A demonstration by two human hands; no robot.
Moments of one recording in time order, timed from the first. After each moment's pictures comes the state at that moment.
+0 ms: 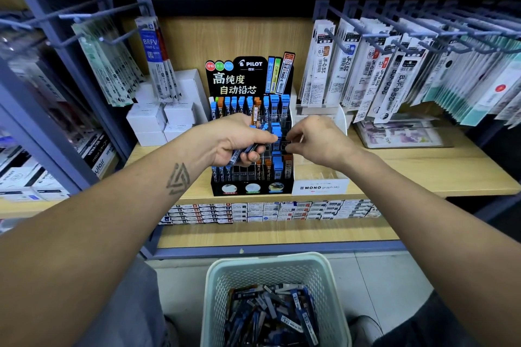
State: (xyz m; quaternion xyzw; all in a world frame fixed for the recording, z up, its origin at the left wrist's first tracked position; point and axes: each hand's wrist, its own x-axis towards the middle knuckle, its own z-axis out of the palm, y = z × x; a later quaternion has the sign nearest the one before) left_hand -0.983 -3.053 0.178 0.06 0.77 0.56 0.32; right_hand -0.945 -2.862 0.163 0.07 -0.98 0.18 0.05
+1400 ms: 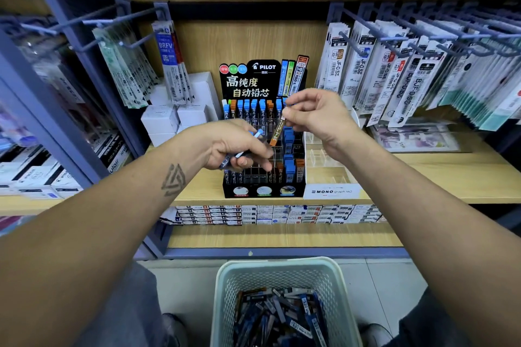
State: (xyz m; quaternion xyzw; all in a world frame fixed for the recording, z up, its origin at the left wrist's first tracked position) left_hand -0.976 -3.082 0.191 0.06 0.78 0.51 0.36; right_hand -0.959 -2.891 0.185 0.00 -0.75 0.66 0.08
